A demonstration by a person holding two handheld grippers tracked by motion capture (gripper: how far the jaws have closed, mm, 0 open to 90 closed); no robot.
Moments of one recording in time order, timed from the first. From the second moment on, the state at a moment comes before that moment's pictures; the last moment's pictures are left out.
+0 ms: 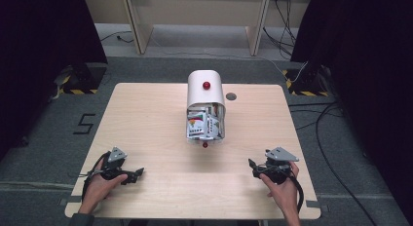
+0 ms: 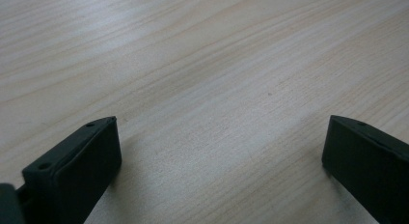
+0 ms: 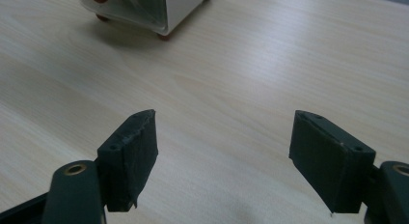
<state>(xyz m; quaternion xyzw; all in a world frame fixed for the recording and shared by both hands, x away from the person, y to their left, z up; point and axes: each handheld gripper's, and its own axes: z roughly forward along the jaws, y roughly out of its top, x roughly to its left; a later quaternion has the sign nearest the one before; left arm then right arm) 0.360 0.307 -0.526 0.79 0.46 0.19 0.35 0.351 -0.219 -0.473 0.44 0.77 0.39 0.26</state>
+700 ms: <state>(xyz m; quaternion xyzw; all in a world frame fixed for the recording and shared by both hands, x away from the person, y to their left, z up) 0.360 0.307 -0.526 0.79 0.46 0.19 0.35 0.359 -0.181 -0.438 0.40 0.77 0.42 0.26</state>
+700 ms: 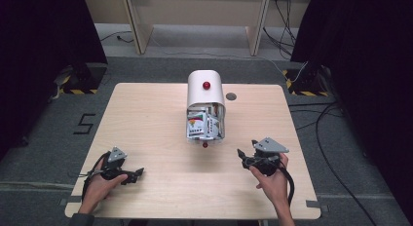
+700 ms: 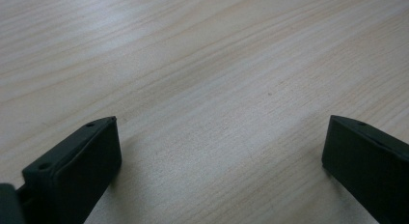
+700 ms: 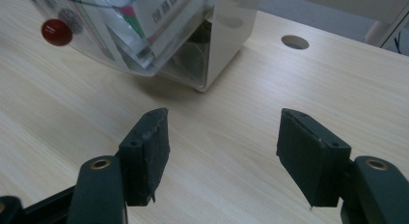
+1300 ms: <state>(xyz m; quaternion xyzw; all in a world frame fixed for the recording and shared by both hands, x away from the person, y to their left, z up) 0.360 0.307 -0.526 0.79 0.46 0.19 0.35 0.354 -0.172 -0.418 0.39 0.76 0.44 0.27</state>
